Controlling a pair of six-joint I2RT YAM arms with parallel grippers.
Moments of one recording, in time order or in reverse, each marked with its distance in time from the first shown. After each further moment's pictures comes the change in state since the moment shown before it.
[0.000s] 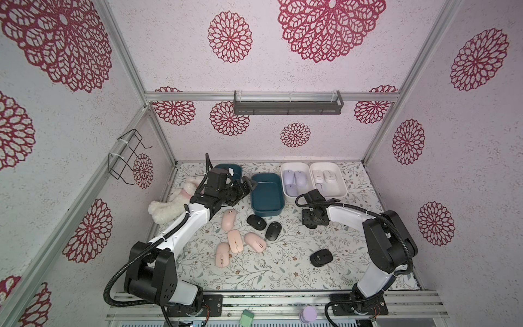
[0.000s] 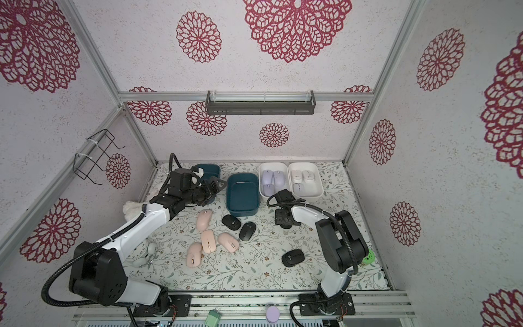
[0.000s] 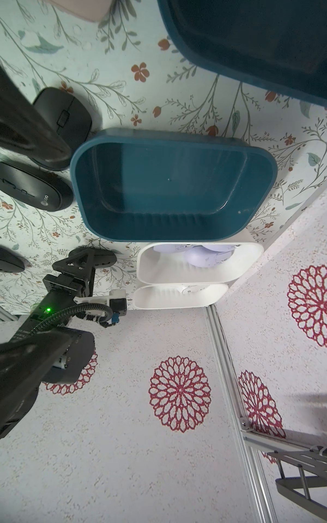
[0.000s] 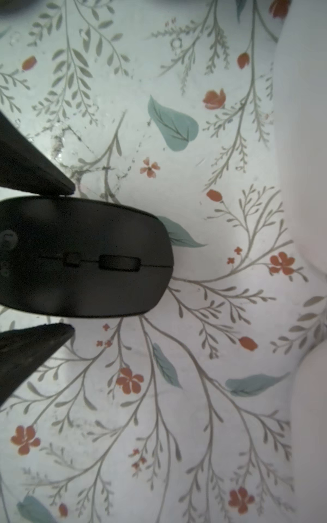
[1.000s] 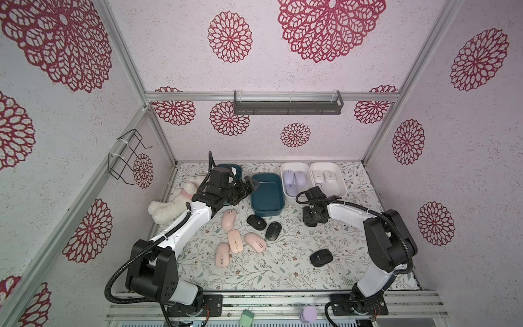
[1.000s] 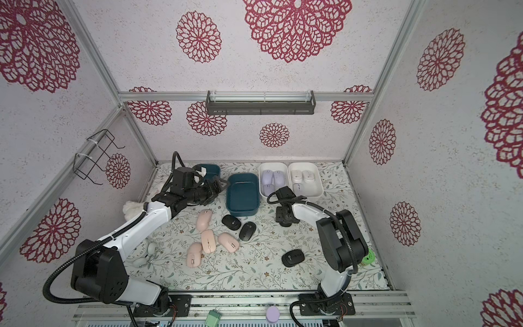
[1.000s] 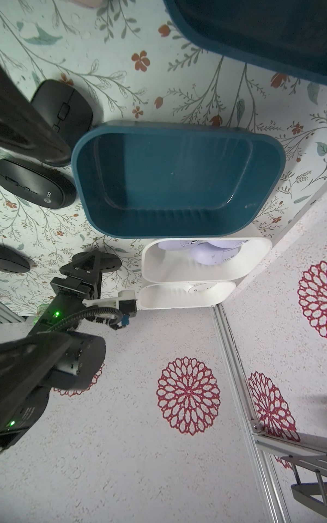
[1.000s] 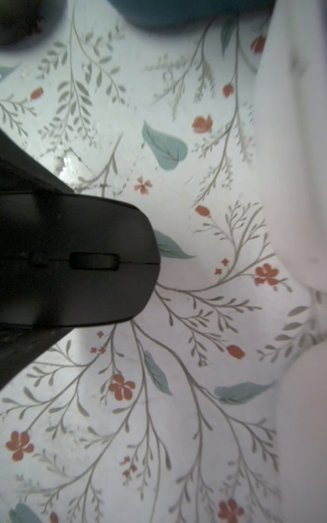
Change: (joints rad) left arm -0.015 0.018 0.035 -0.032 0.002 0.017; right arm 0.012 -0.005 0.071 -0.040 -0.018 0.012
